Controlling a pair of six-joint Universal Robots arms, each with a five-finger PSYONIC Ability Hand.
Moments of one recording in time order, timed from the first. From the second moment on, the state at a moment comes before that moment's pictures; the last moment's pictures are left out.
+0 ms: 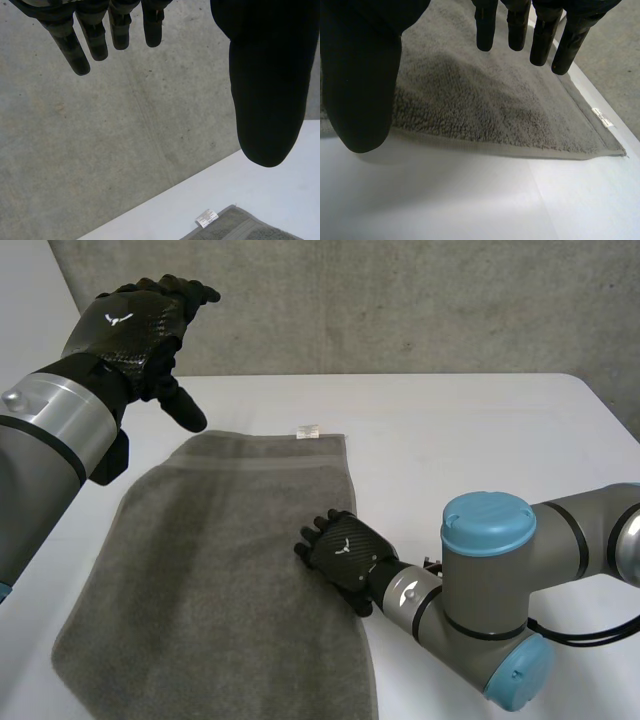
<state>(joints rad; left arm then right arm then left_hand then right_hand) 4.28 -1.64 -1.42 3.12 -1.54 3.20 2.21 -0.93 1.51 -0.18 1.23 2.50 0.18 0.16 0.17 0.17 0.03 0.22 0.23 0.22 0.24 0.05</state>
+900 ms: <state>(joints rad) 4.28 -1.64 -1.42 3.13 -1.54 3.20 2.27 -0.86 1.45 -0.25 1.27 2.78 0.18 0.16 0.17 0.17 0.03 0.99 1.18 1.18 1.19 0.18</state>
